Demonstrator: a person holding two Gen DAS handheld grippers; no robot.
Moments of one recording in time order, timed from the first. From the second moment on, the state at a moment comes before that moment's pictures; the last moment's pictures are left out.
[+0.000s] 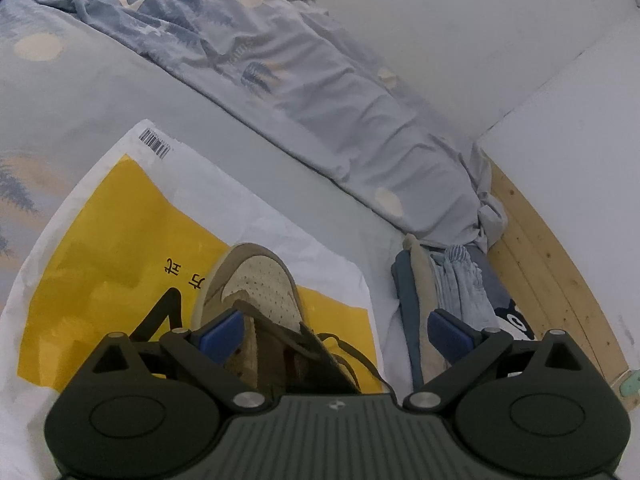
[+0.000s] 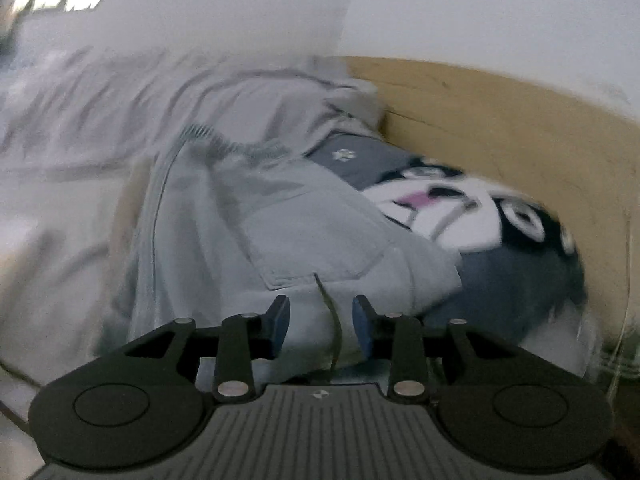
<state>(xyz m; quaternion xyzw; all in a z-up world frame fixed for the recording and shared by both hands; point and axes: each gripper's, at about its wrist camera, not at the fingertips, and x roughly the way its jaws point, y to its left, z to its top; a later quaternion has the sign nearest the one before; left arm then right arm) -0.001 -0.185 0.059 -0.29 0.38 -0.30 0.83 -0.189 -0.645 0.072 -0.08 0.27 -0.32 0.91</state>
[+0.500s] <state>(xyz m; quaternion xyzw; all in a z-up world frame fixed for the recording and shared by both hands) -0.002 -0.190 0.062 -0.28 0.37 -0.32 0.83 -0.183 -0.678 0.061 -0.01 0.28 -0.32 0.91</state>
